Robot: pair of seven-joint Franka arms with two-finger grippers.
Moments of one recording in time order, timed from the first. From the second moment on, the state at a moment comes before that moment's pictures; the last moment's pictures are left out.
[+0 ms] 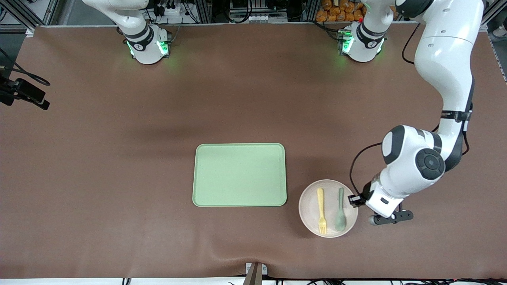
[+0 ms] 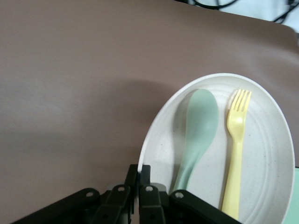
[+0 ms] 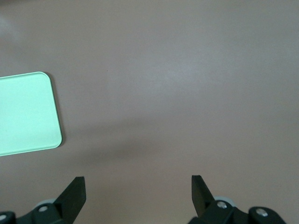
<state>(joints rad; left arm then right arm) -0.01 0.73 -0.32 -1.34 0.10 2.23 -0.46 -0.08 0.00 0.03 -1.50 -0.01 1.52 0.09</state>
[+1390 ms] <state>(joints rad) -0.45 0.78 -0.27 -1.35 0.12 2.36 -0.93 -0.08 0.00 0.03 -1.50 -0.01 1.51 0.09</state>
